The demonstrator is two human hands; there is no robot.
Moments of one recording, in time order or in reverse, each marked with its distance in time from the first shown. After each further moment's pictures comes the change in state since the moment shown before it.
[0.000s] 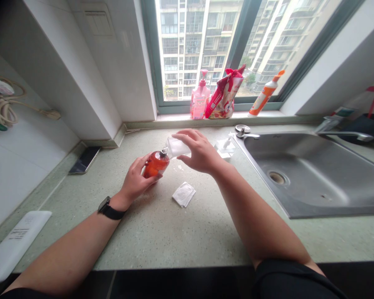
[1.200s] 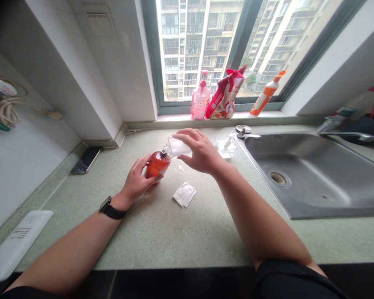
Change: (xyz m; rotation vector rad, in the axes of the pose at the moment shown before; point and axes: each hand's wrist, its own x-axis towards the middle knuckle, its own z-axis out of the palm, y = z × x) left_hand 0.001 0.001 0.001 -0.066 0.005 -0.018; right_hand 0.001 -0.002 -0.003 -0.009 0.005 -0.012
